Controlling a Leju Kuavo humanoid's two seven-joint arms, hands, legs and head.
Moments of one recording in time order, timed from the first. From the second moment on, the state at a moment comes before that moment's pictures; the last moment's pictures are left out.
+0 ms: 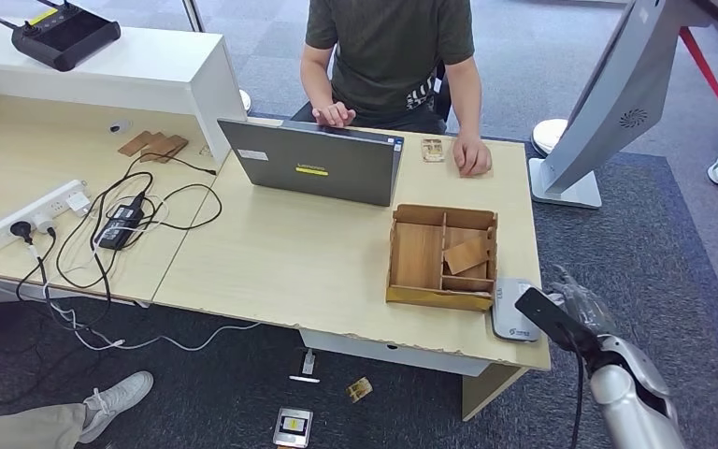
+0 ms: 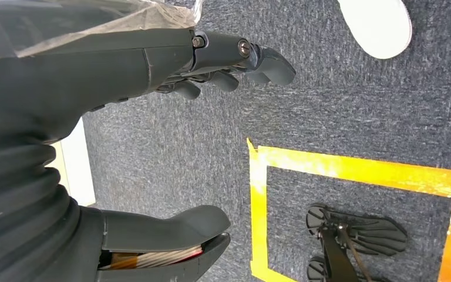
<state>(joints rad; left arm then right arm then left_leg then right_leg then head) -0.14 0.31 0.85 -0.20 -0.68 -0.41 0.04 -0.36 -0.25 0.14 -1.00 0.91 0.15 -0.09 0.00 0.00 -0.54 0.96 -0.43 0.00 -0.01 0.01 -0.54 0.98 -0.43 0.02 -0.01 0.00</state>
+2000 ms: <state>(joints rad) -0.22 0.30 0.80 -0.20 -0.95 -0.53 -0.02 -1.26 0.10 0.24 -0.48 0.89 0.04 -0.12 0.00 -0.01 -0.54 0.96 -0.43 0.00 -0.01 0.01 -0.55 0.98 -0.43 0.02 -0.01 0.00</state>
